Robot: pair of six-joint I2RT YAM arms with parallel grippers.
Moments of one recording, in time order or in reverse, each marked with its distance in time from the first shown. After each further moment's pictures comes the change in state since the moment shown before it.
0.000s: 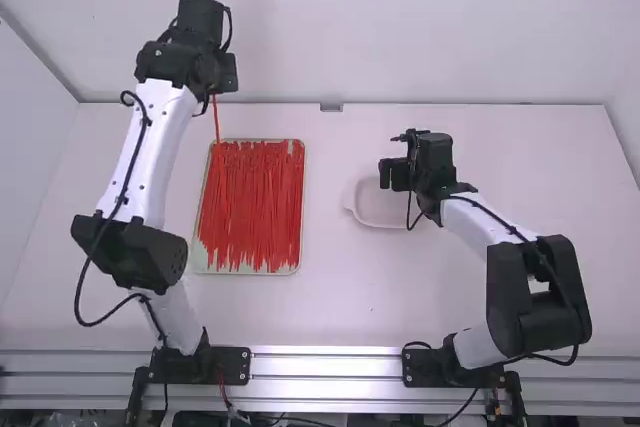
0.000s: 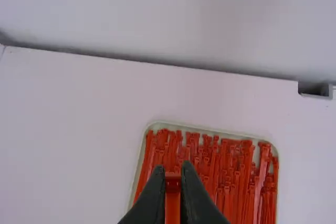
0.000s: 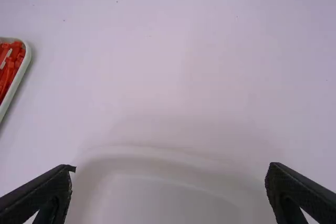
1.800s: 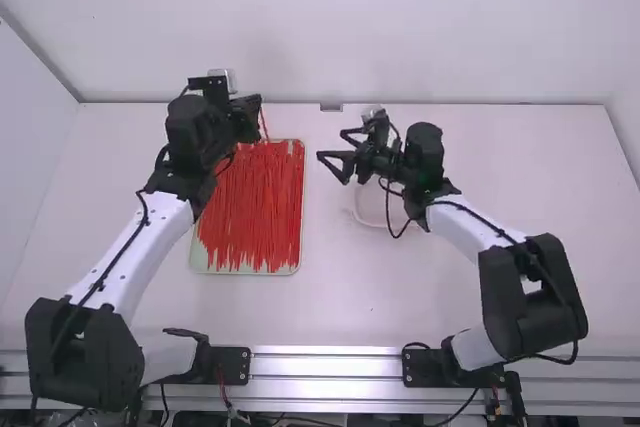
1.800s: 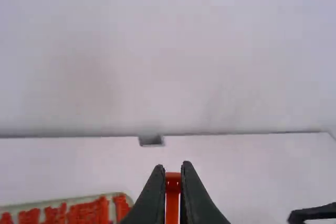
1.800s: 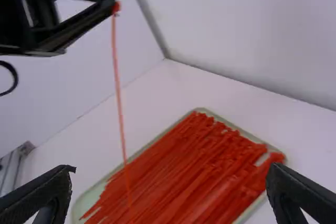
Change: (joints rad) left arm -0.024 -0.537 -1.130 1.217 0.513 -0.128; right arm 0.121 0.000 0.000 0.556 -0.720 0.203
